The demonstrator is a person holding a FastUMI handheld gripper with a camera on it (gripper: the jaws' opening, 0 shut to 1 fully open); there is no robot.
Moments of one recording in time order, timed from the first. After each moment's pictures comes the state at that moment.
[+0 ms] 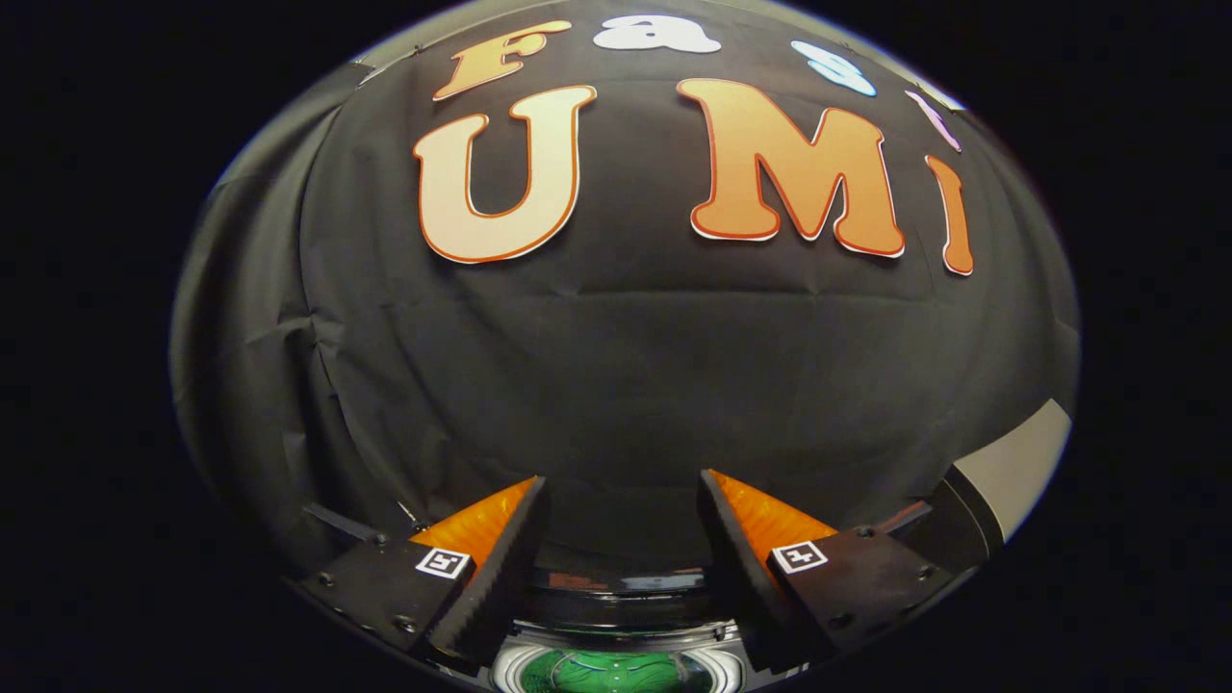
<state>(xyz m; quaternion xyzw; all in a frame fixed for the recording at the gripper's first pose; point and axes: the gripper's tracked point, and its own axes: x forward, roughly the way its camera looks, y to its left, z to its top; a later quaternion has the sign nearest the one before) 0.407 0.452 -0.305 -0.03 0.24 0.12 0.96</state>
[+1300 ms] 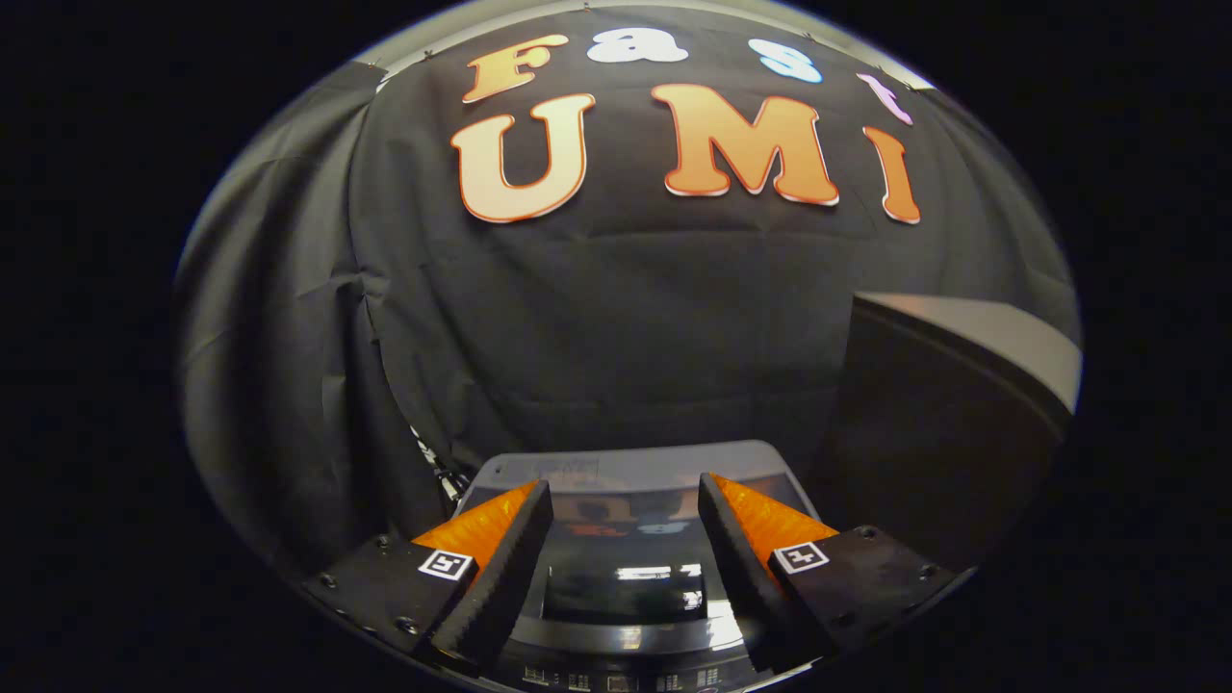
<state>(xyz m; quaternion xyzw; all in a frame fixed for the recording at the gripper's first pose) 0.226 0.411 -0.384 -0.01 0.27 0.10 0.96</state>
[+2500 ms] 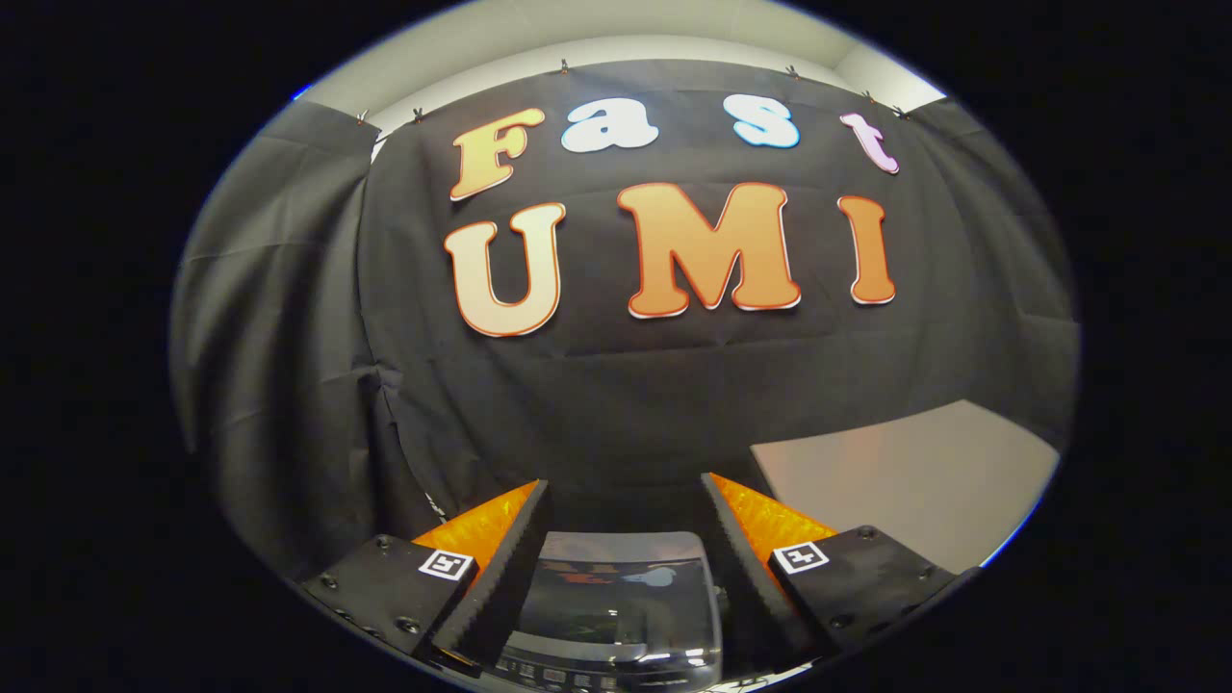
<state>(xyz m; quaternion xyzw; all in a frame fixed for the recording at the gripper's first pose) 0.226 0.305 -0.170 0.00 0.15 0.13 0.98</state>
